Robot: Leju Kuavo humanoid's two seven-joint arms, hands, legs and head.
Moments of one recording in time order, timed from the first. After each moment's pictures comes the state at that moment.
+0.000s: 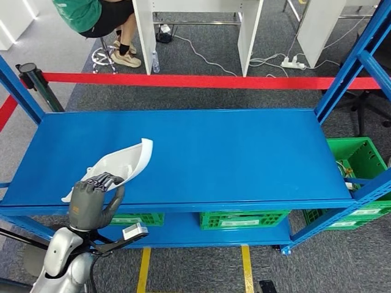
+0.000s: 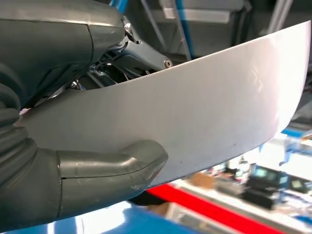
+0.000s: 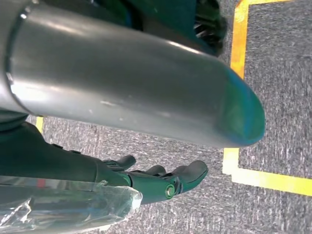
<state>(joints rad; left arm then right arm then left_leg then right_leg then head) -0.01 0.01 -0.23 -1.54 -0.99 0.58 -0.30 -0.06 0.10 -0.75 -0.21 0.71 -0.07 -0.32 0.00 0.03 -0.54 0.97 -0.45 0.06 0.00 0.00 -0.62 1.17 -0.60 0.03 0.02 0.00</state>
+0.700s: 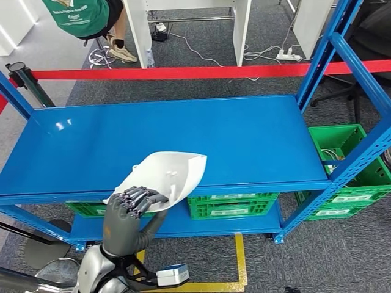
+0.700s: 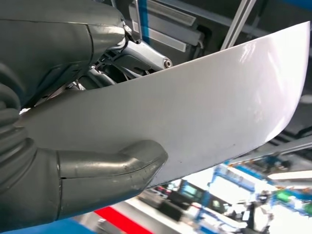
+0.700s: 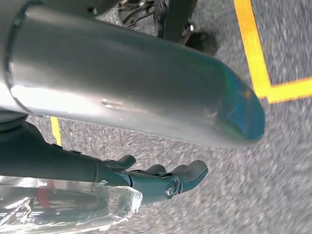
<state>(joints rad) 0.02 -0.09 -0.48 -1.67 -0.98 0.65 -0.34 -0.05 0.07 -0.89 -0.21 0.62 -0.24 -0.31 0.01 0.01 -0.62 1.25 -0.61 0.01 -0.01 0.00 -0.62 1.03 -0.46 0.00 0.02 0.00</state>
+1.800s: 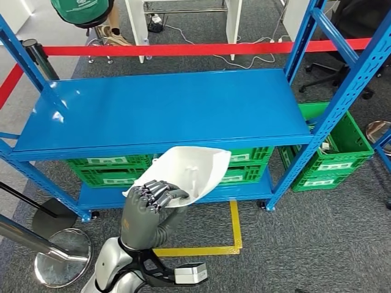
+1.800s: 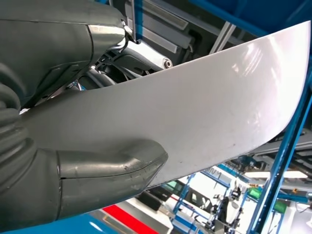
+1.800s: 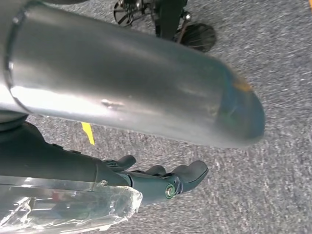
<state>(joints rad) -0.05 -0.13 -0.56 -1.61 -0.97 0.65 -0.31 -0.05 0.03 -0.94 -0.21 0.64 -0.20 -0.32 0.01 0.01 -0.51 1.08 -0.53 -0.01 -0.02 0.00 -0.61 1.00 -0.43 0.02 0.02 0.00</state>
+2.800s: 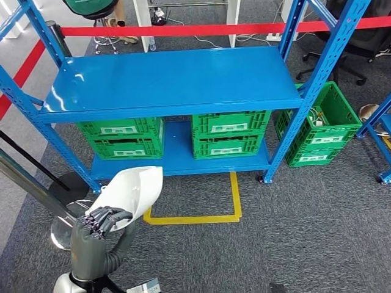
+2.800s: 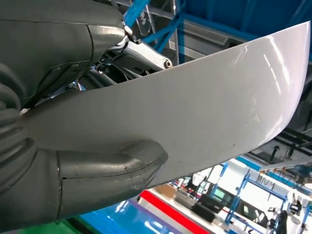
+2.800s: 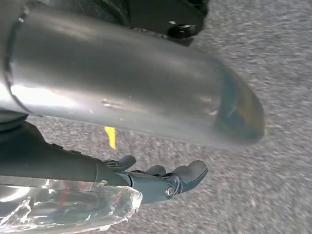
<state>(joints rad) 0.25 -0.04 -0.34 -1.82 -0.92 0.70 -0.38 -0.06 0.11 -0.87 -0.21 0.77 -0.19 -0.36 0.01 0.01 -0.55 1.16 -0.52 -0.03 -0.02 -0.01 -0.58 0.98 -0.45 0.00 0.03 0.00</state>
